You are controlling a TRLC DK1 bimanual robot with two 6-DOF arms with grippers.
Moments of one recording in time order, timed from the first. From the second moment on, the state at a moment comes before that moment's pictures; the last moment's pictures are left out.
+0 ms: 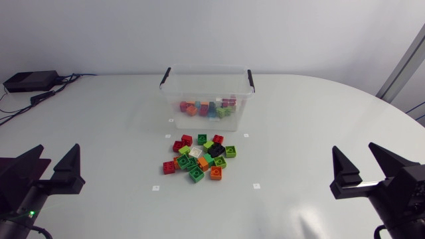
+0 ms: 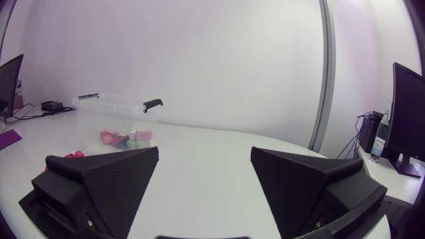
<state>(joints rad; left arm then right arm) 0.02 0.06 0.04 -0.03 -0.04 0.03 0.04 0.06 0.03 -0.01 0.01 -0.07</state>
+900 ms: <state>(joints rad) 0.02 0.06 0.04 -0.01 -0.04 0.03 0.04 0.06 0.03 -0.01 0.01 -0.07</state>
